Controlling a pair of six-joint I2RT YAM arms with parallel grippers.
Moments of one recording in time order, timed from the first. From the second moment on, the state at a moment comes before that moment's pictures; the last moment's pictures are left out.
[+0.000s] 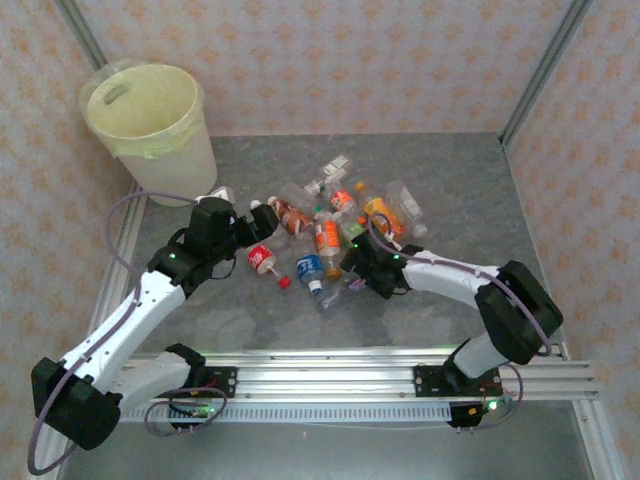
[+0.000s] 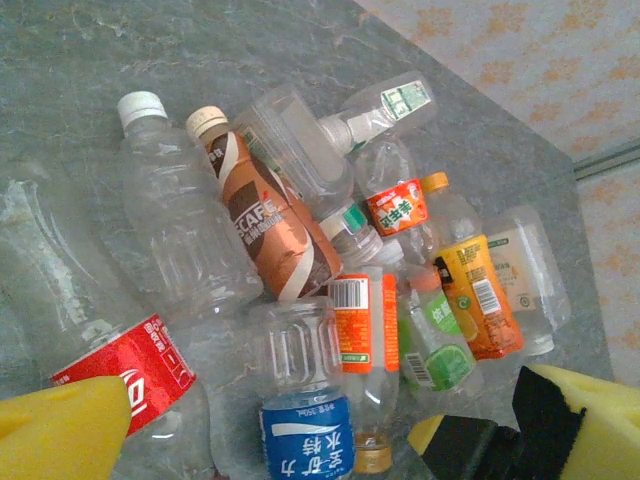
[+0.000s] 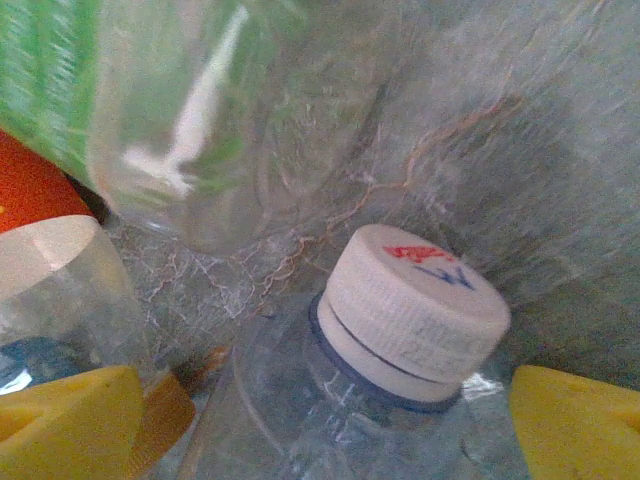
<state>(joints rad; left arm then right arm) -0.39 1.03 0.87 -0.46 -0.03 -0.81 0.70 1.52 0.79 -0.39 0.05 1.23</state>
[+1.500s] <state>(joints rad) -0.42 1.10 0.84 -0.35 0.26 -0.62 0.70 1.24 0.73 0.00 0.08 0.96</state>
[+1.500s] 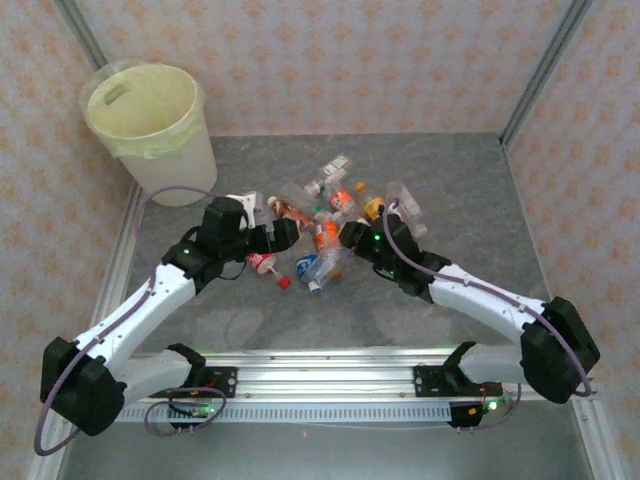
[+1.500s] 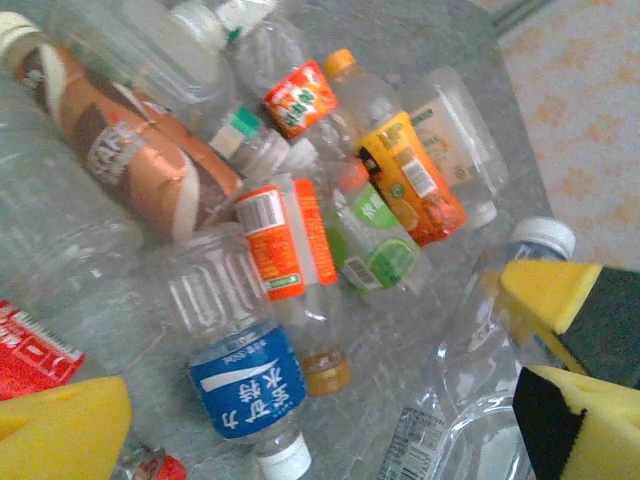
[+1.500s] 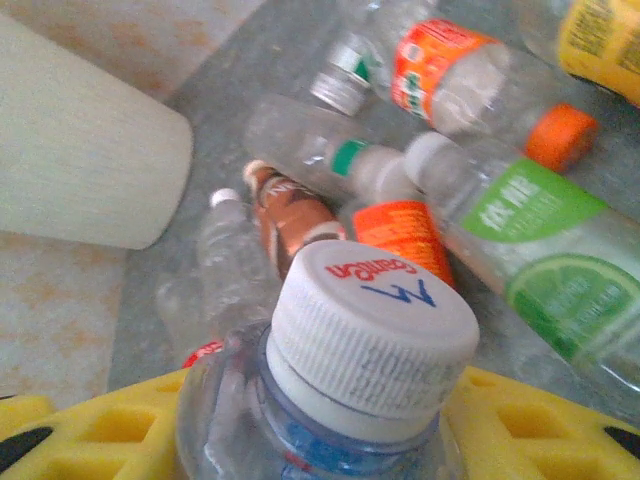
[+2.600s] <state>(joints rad) -0.43 1.23 1.10 -0.52 0.78 -0.18 0.70 1.32 1.05 0.10 -0.20 0.76</state>
